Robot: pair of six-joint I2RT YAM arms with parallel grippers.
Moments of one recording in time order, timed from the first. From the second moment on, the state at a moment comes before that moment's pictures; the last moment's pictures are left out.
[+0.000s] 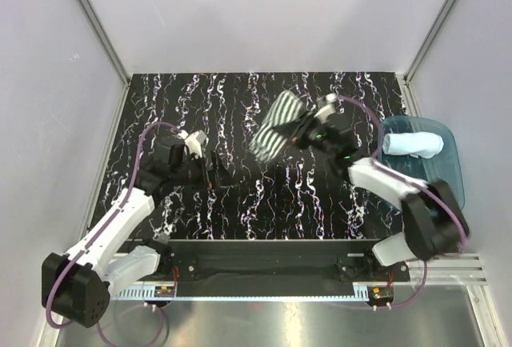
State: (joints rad) left arm -0.36 0.99 0.69 -0.46 0.52 -0.57; right arm 0.48 1.49 0.79 0.51 -0.35 1.05
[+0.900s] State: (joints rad) left arm -0.35 0.92 0.79 -0.65 0.43 -0.40; right arm -0.79 1.12 0.48 0.19 -0.59 1.02
